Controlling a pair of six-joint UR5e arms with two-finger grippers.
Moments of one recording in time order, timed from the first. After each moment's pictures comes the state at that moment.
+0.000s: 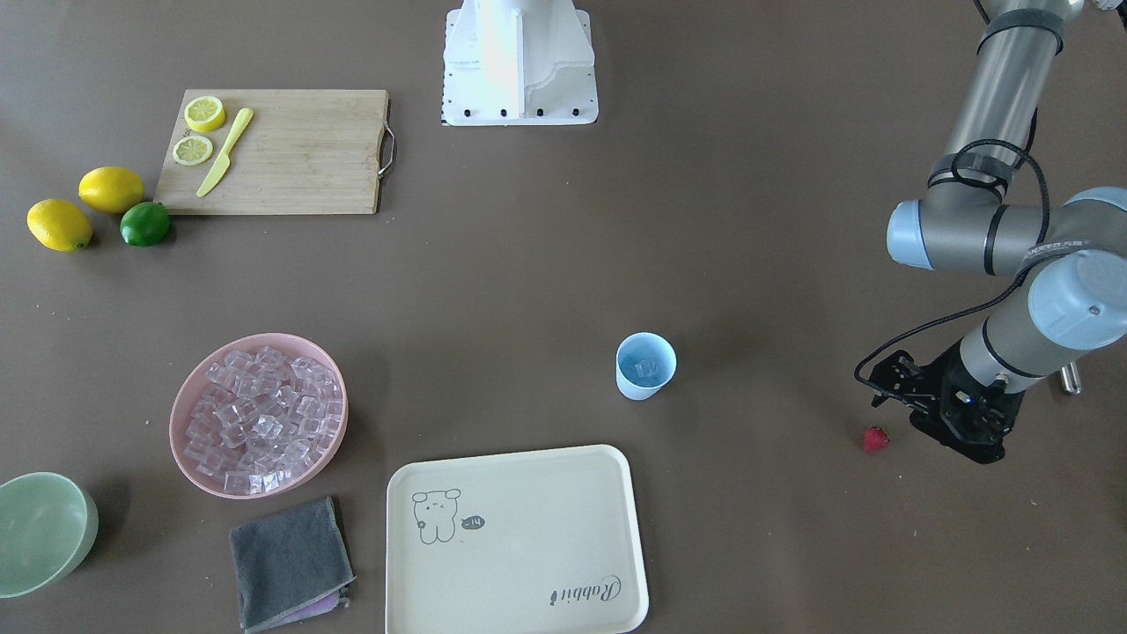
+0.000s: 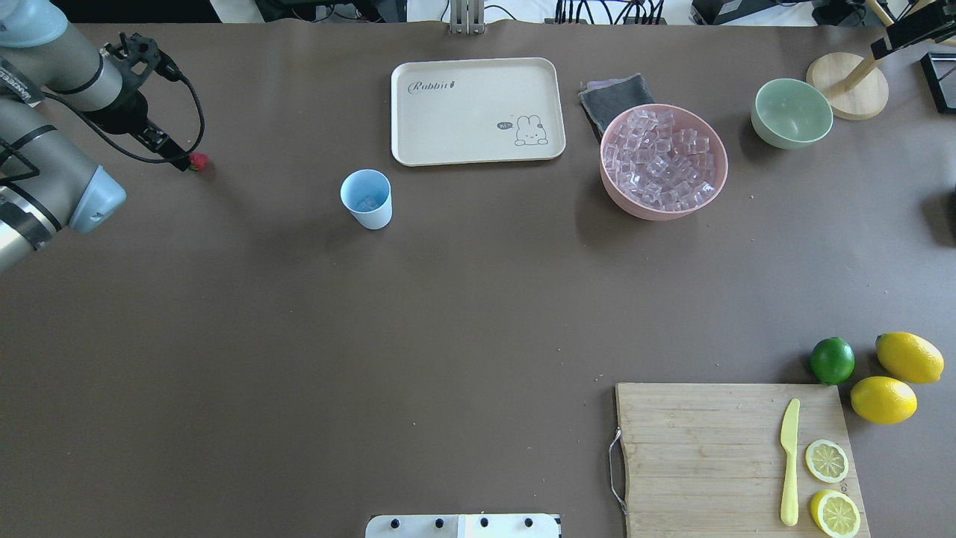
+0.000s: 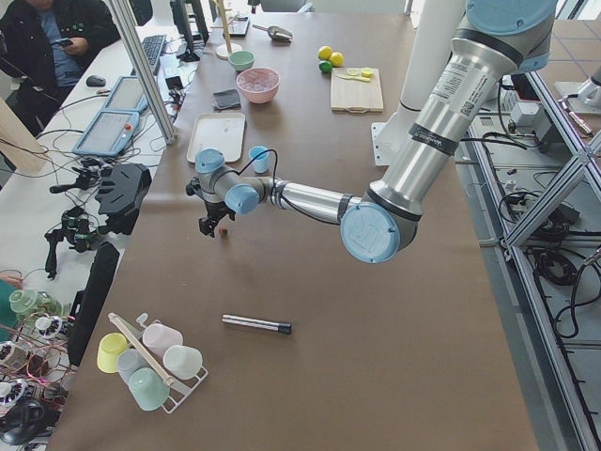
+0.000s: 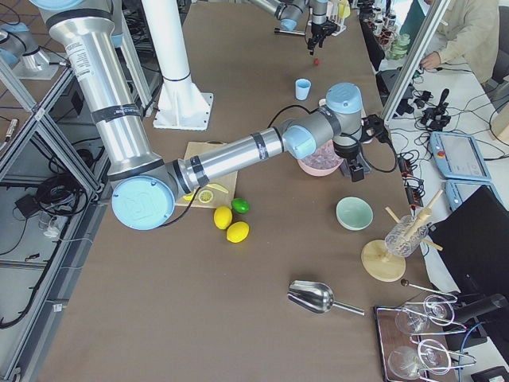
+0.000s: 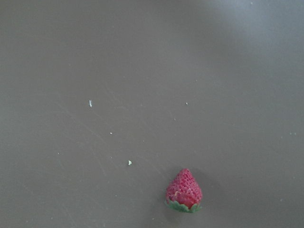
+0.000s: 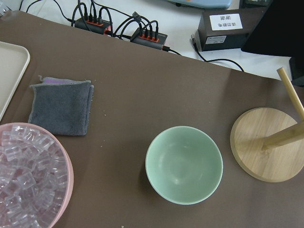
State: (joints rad) left arm -1.05 -2.06 -1.22 -1.98 -2.17 -0.07; right arm 1.38 -1.25 1.65 -1.33 2.30 0.27
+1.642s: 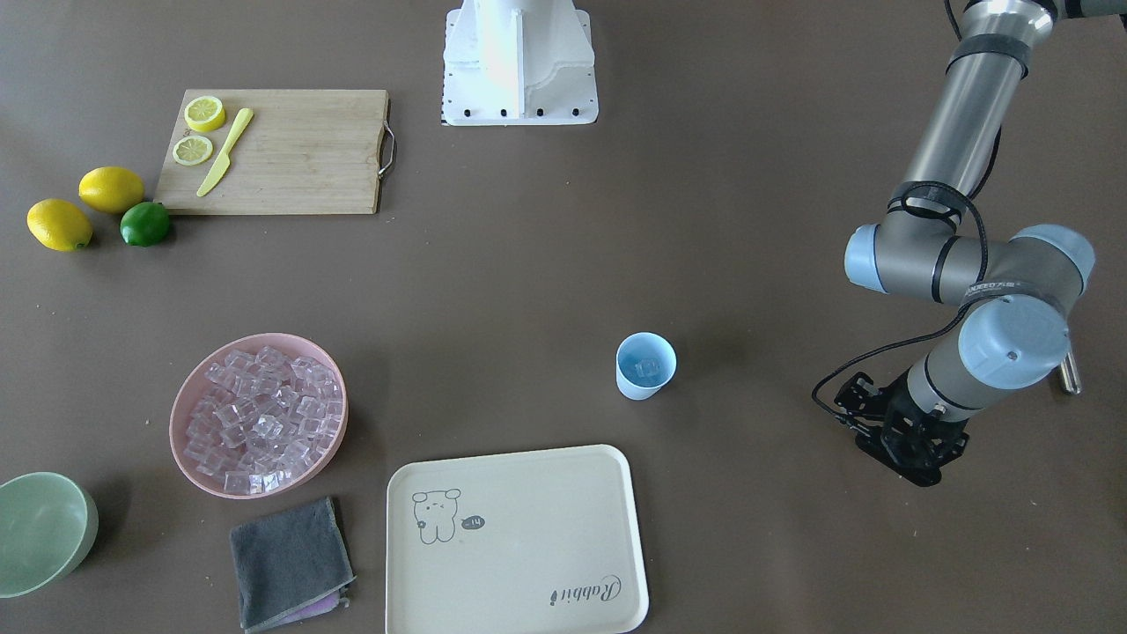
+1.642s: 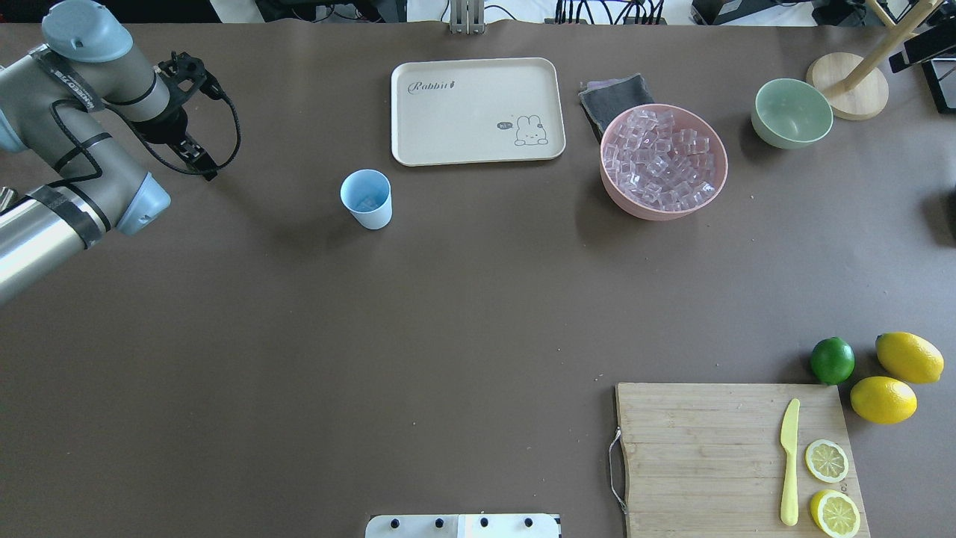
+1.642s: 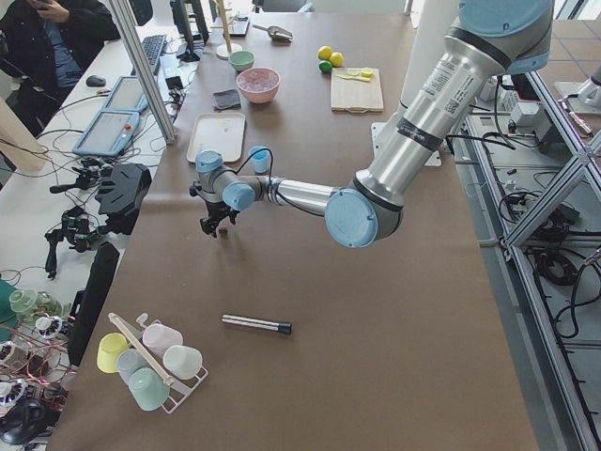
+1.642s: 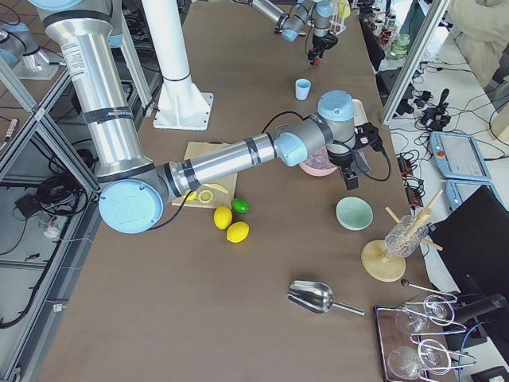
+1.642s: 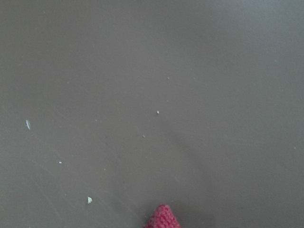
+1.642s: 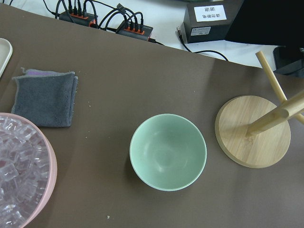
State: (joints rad) left arm -1.00 -2.16 -1.08 -1.98 -2.12 -0.04; right arm 1.39 -1.30 1.67 -1.32 2.27 0.27
